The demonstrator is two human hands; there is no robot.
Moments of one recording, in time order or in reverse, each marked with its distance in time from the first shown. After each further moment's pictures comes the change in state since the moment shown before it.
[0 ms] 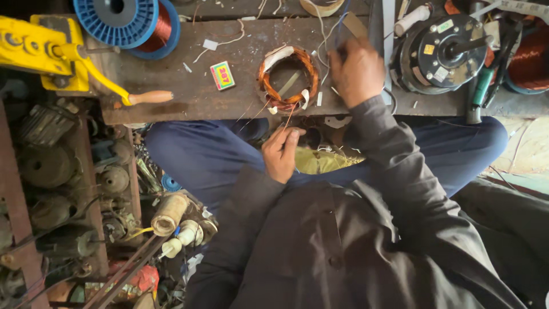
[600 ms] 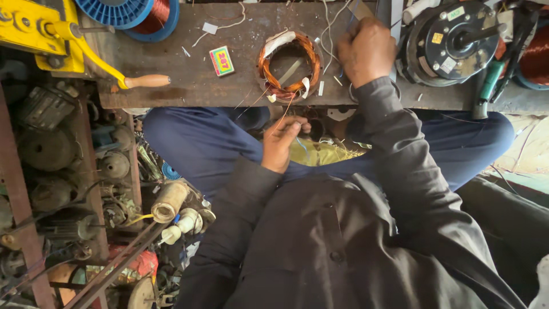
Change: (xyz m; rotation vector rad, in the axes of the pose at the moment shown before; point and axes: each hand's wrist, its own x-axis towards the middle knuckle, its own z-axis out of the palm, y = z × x) left_hand -0.016 -0.063 0.018 -0.832 -0.107 -0.425; right_hand 0.016 0.038 0.025 0.011 0.001 0.089
